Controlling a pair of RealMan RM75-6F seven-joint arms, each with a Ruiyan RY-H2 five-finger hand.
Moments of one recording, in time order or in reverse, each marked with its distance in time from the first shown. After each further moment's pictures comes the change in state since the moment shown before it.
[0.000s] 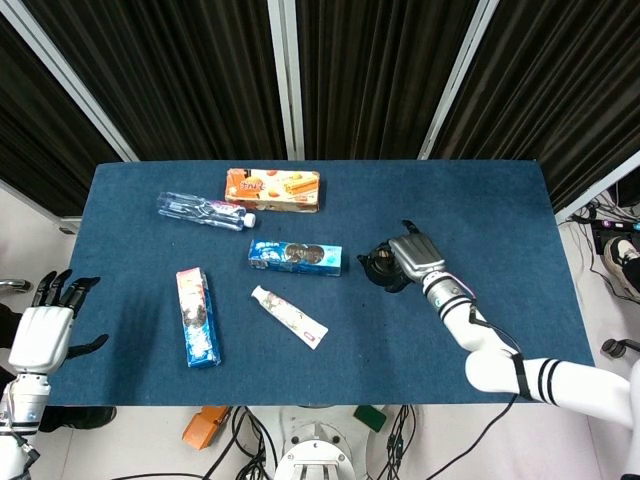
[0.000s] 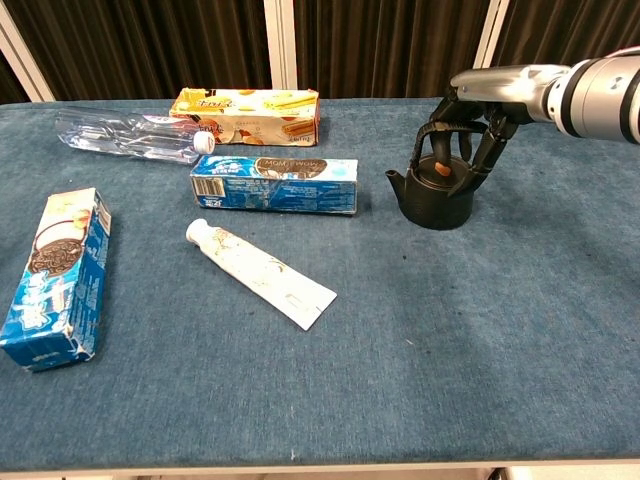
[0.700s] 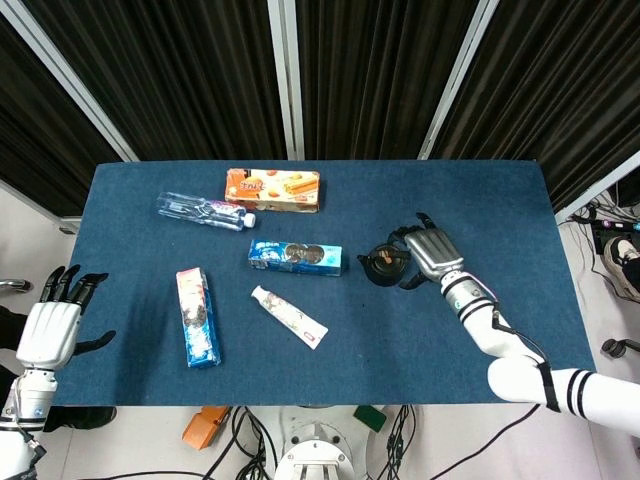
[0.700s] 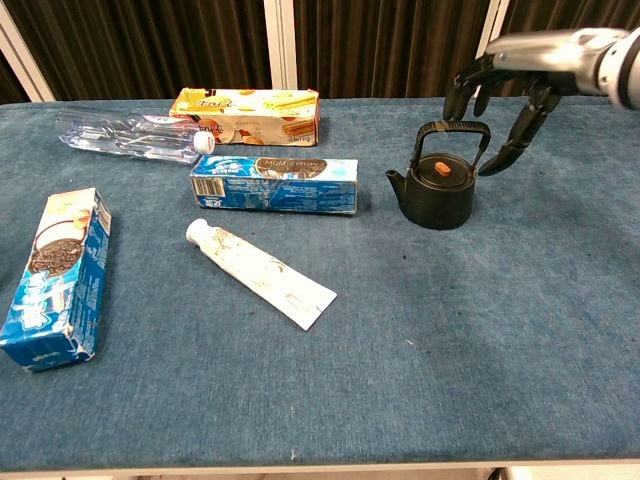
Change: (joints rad) left arm -0.016 0.011 -0.014 -0.051 0.011 0.006 0.017; right arm -0.092 0.089 0.051 -0.077 -0.110 0.005 -0.004
